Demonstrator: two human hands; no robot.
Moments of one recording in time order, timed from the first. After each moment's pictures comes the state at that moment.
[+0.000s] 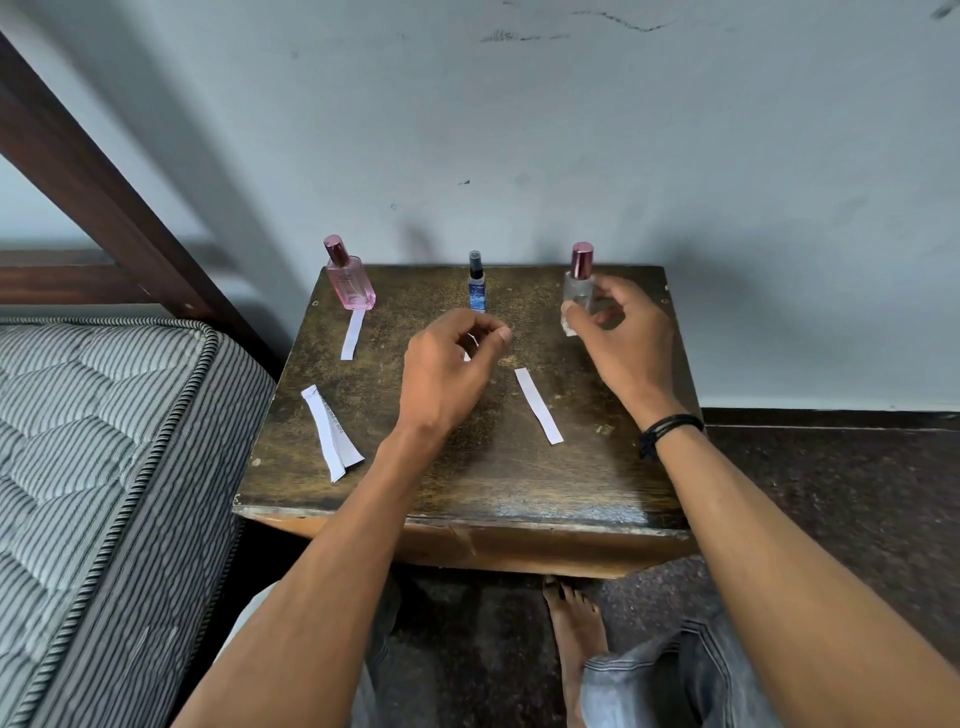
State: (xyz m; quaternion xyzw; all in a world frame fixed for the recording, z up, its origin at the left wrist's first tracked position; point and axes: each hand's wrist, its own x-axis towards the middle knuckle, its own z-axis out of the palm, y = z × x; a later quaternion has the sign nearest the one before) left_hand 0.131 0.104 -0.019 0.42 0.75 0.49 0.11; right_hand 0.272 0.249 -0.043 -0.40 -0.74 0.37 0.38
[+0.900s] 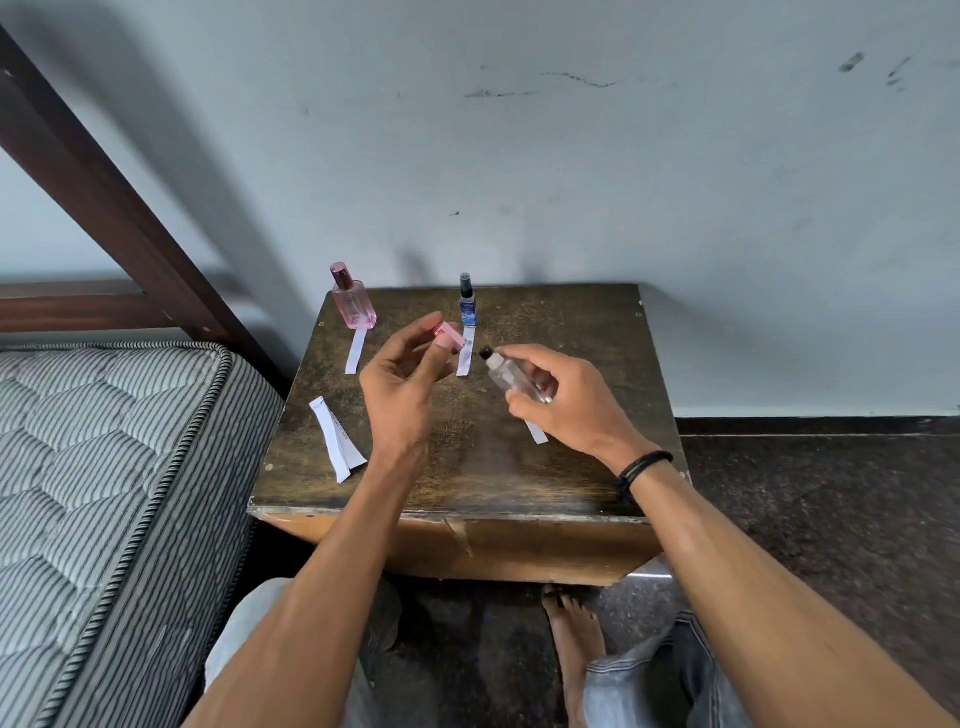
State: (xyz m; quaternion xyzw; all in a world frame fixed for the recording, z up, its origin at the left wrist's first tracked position) left_hand 0.142 0.074 -0.011 0.24 0.57 0.76 0.20; right_hand 0.292 0.195 -0.034 -0.24 -0.83 0.44 0.24
